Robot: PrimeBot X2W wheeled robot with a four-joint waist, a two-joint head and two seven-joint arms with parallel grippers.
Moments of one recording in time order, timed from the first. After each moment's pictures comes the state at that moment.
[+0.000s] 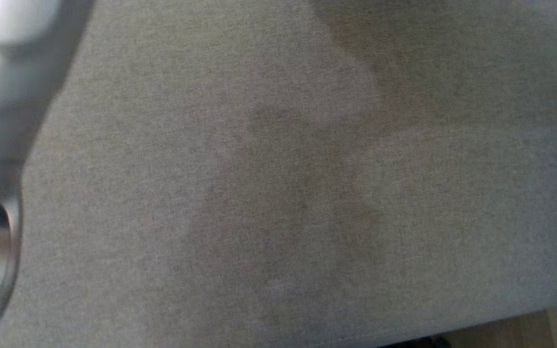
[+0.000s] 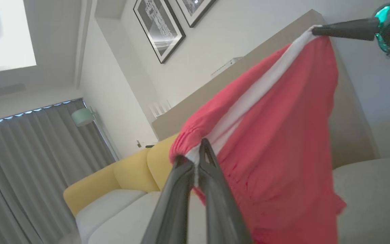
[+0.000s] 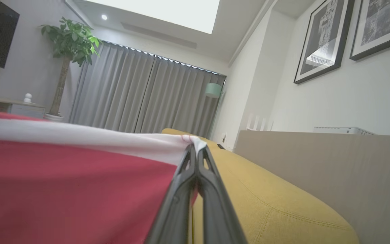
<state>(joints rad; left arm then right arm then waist) -1.50 0.26 -0.75 0.55 -0.27 -0.13 -0.26 -1.24 -0.70 0.29 0.45 0.52 0.12 -0.25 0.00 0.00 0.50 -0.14</state>
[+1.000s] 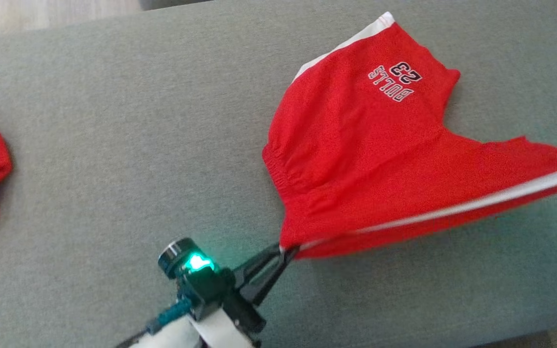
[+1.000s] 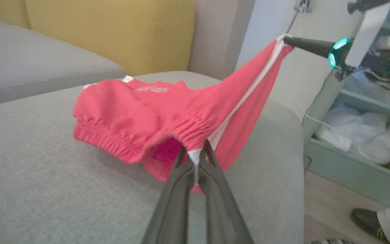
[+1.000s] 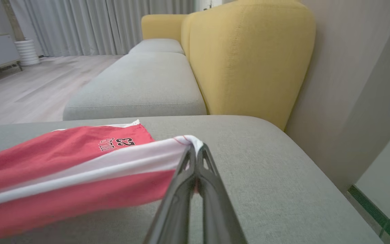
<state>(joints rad) -0.34 0.39 -0.99 0.13 -0.42 -0.08 -0.25 0.15 -0.47 -0.16 -0.09 0.50 0.12 -0.11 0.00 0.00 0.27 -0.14</state>
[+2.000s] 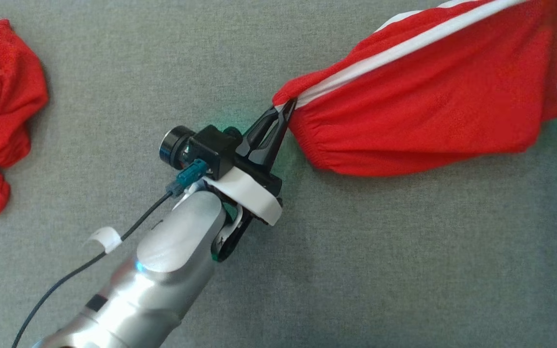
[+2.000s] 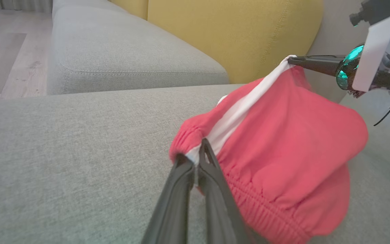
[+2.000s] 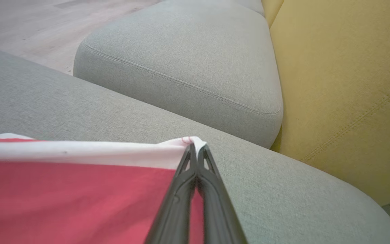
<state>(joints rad) -0.72 0.11 -0.82 0.52 -0.56 -0.04 -0.23 -0.89 -0.57 0.44 0.68 0.34 0.12 -0.01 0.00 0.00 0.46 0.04</state>
